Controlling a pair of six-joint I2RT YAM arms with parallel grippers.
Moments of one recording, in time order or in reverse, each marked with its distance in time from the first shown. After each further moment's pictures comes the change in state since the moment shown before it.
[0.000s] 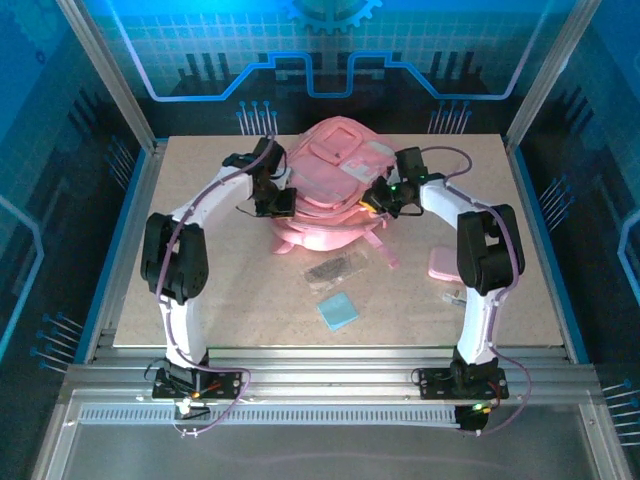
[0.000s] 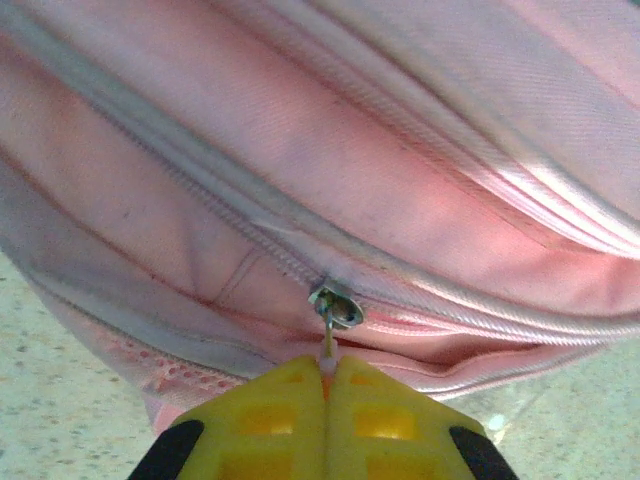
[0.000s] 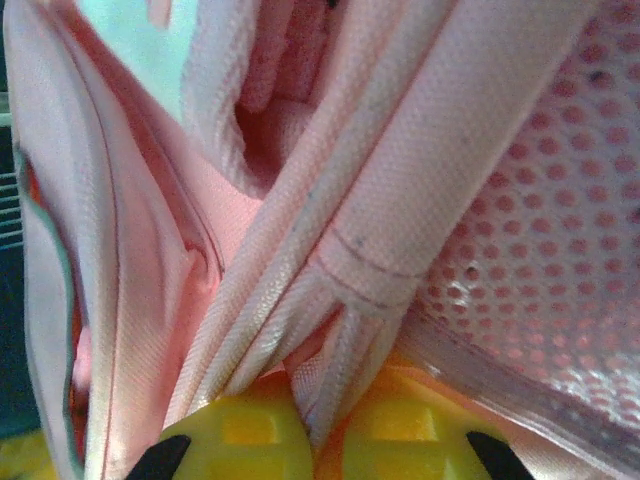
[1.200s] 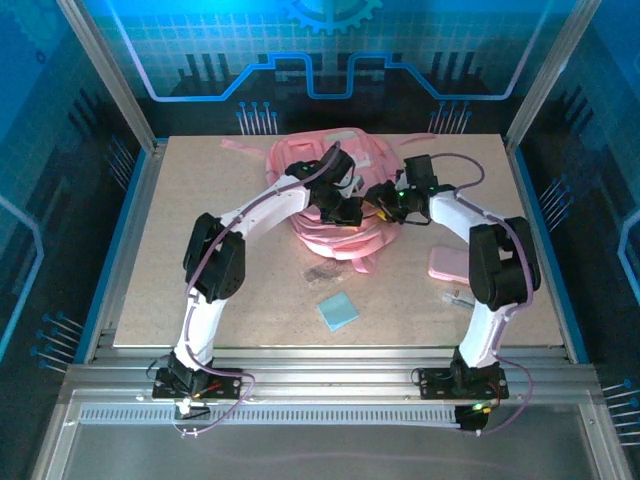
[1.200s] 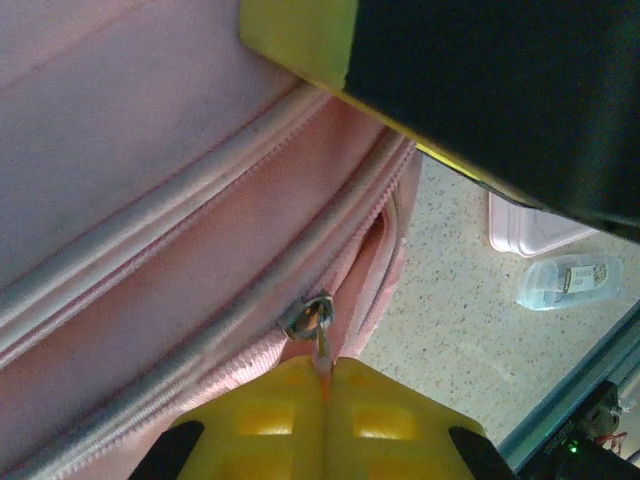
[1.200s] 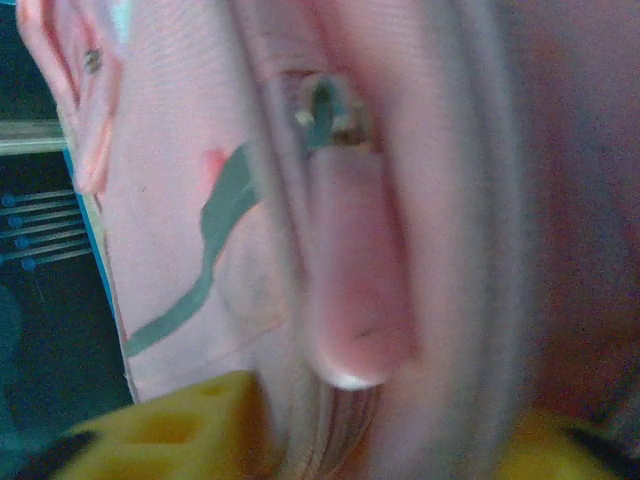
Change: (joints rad) left arm -0.279 0.192 0.246 0.072 0.149 -0.137; right arm 0.002 -0.151 -0.214 0.154 0.007 0.082
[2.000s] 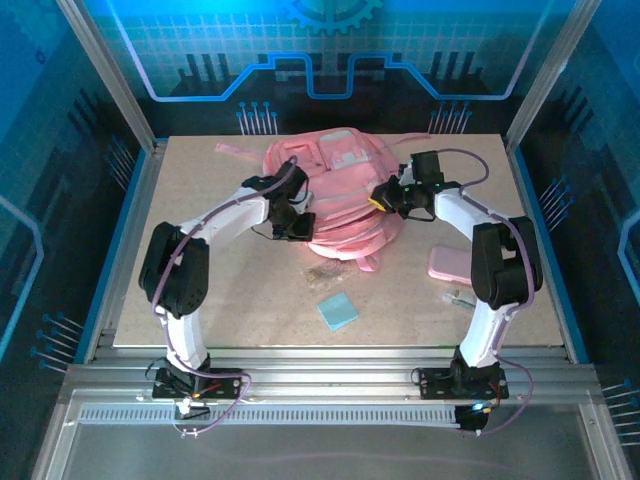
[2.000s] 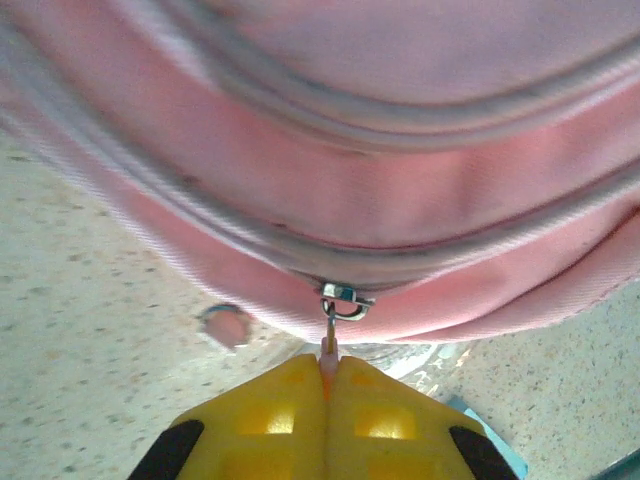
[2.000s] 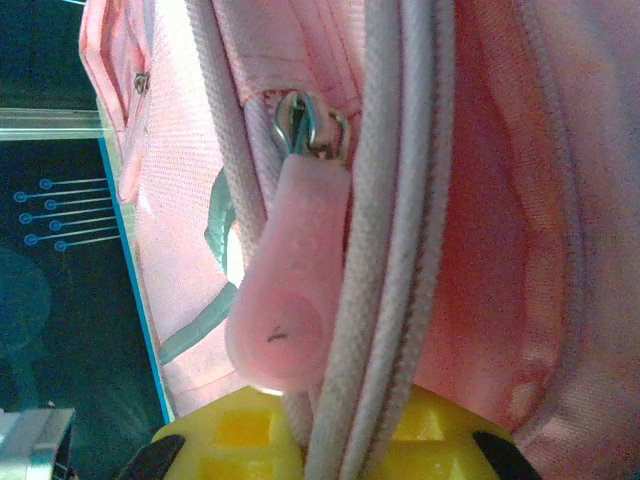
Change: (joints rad) left arm 0.171 -0.271 -0.436 0.008 -0.137 0.084; right arm -0.041 -0.006 0.029 -0.002 -0.064 -0.065
